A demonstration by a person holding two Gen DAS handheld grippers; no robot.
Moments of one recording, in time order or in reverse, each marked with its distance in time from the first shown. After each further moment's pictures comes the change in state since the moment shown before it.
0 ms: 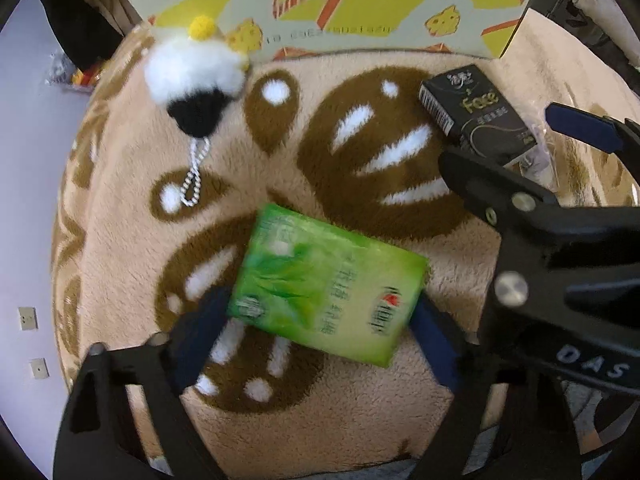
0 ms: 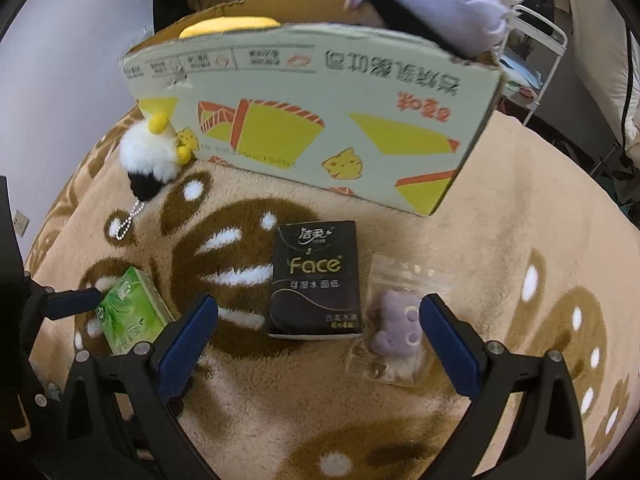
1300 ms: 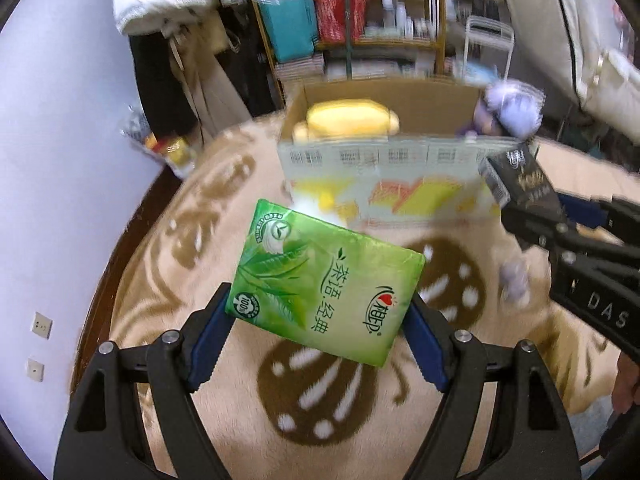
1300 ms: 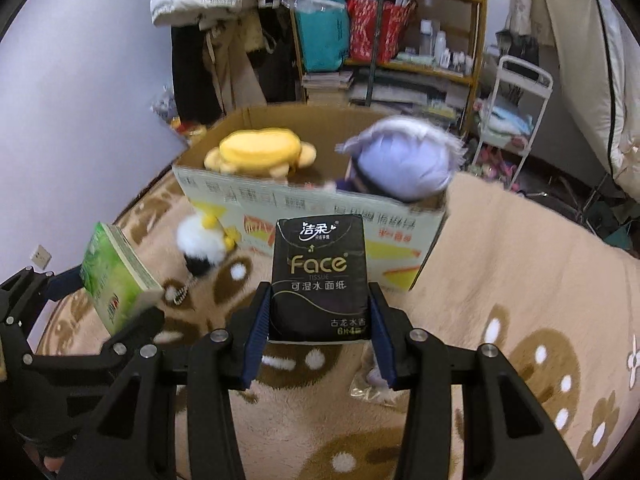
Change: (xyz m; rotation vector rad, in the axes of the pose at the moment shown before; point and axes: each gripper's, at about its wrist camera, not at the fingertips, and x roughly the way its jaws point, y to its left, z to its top) left arm -0.127 0.036 -0.012 -0.141 -0.486 0.106; right arm -0.097 -0.009 0.027 0.038 -0.233 0.037
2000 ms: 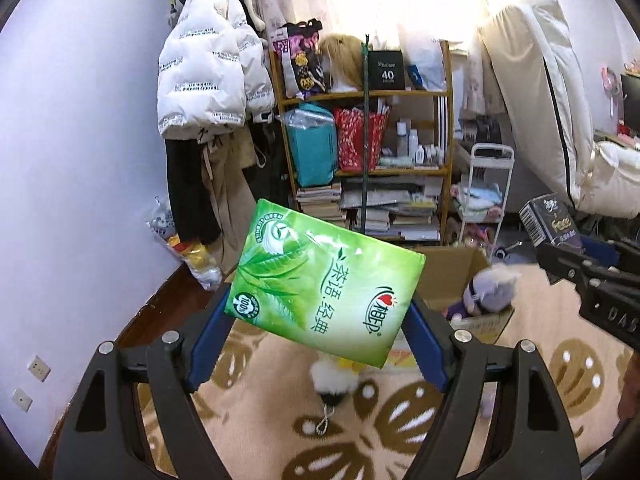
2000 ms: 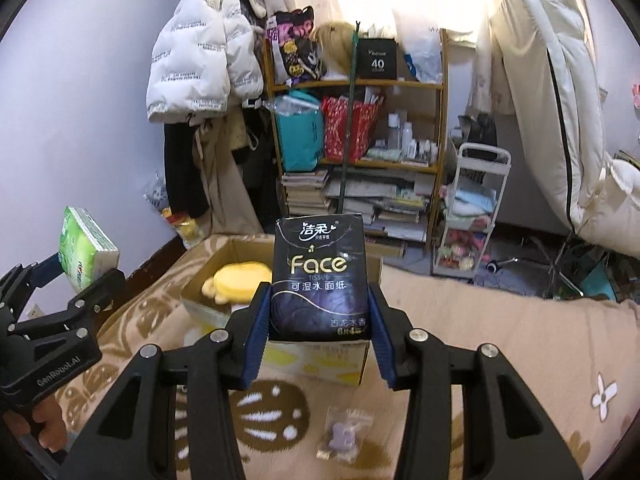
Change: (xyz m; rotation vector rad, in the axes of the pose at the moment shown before) left arm -0.076 0.028 0.071 -0.058 -0.387 0.023; right arm -0.082 -0.018 0.060 0.013 -0.303 -0.056
